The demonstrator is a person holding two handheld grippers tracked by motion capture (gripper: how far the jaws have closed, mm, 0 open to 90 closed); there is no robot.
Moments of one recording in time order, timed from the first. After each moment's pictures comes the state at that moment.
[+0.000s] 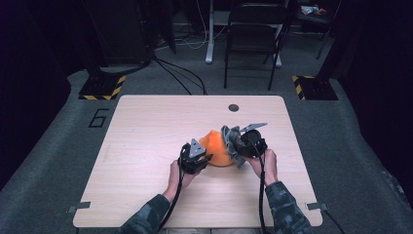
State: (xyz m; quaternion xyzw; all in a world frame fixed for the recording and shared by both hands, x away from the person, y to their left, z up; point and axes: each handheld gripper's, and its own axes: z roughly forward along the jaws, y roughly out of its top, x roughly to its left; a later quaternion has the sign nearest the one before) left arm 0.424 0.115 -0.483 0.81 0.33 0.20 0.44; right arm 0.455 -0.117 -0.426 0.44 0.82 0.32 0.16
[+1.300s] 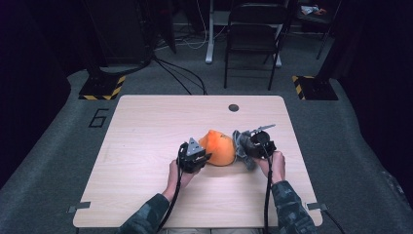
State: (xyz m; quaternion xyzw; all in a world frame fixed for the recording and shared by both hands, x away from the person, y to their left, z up) left arm 0.427 0.119 -0.484 0.81 0.34 0.18 0.45; right arm 0.467 -0.153 -0.445 0.49 0.81 0.29 0.15
